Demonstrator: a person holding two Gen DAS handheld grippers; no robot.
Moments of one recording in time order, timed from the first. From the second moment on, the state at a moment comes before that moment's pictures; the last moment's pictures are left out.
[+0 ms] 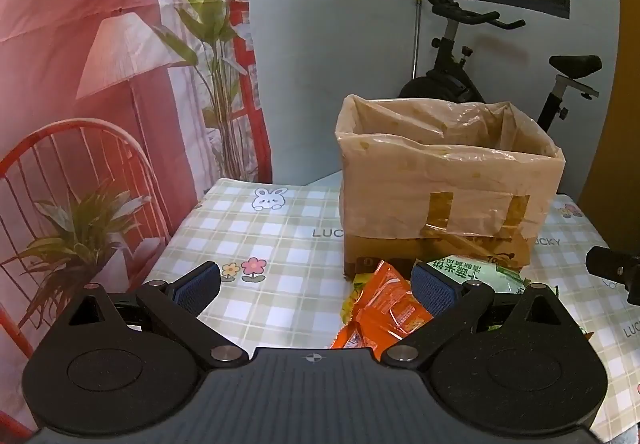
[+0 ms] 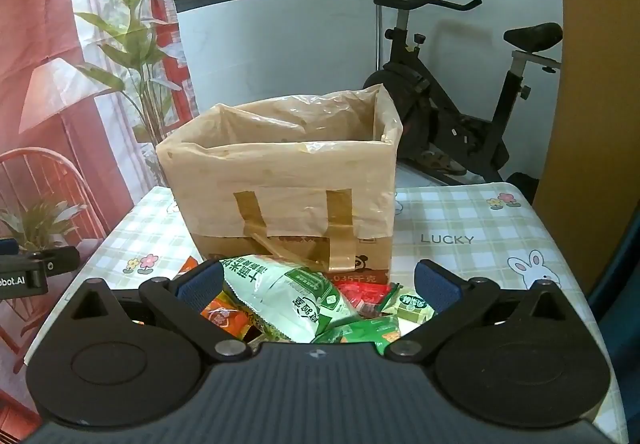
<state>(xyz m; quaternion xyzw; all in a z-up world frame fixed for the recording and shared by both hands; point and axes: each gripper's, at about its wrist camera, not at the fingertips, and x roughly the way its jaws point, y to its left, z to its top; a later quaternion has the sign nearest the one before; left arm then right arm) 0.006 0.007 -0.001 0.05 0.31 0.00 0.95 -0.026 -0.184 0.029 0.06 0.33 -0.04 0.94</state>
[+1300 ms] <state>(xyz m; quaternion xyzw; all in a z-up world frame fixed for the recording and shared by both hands) 0.005 0.004 0.006 0.06 0.30 0.00 0.95 -0.024 -0.183 0.030 0.07 0.31 -0.04 0.95</state>
